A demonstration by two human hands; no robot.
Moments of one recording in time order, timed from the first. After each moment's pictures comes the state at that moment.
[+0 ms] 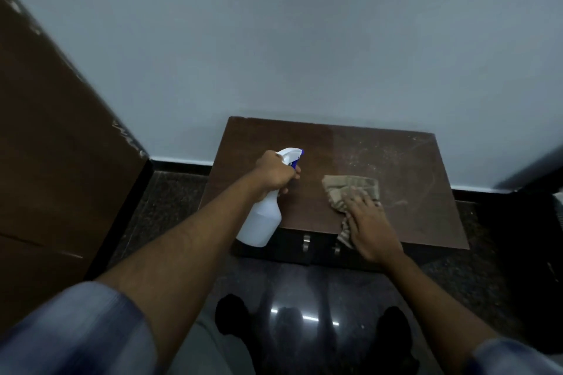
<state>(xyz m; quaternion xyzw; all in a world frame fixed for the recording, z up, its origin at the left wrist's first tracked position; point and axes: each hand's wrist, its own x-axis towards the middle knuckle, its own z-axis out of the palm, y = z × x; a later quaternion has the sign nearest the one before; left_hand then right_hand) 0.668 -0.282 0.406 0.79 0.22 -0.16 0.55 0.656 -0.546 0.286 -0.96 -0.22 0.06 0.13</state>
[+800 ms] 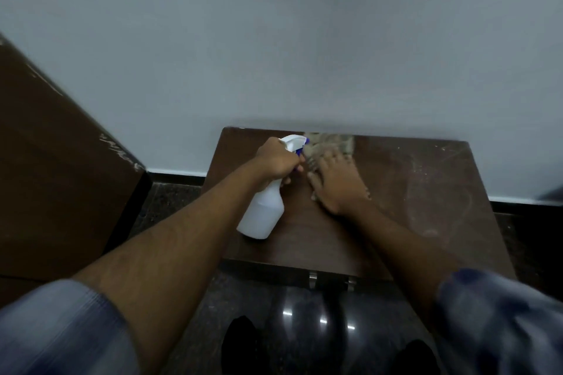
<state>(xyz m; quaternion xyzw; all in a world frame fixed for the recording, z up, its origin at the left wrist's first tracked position) 0.763 -0.272 0.388 0.82 0.22 -0.16 0.50 0.796 -0.438 0.285 -0.97 -0.24 0.03 0.09</state>
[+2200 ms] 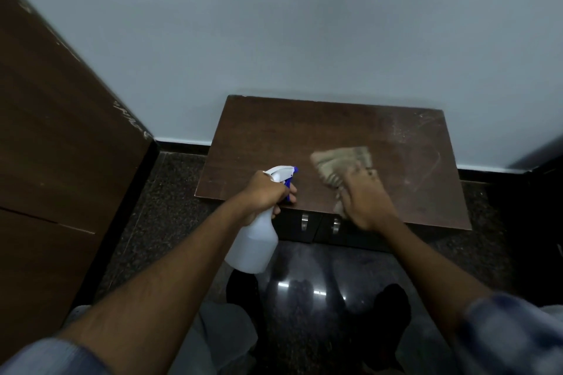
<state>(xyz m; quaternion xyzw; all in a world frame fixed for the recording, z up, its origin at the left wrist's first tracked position) 0.606 -0.297 0.375 0.75 0.28 -0.22 0.56 0.675 -0.540 0.285 -0.96 -0.24 0.06 0.11</state>
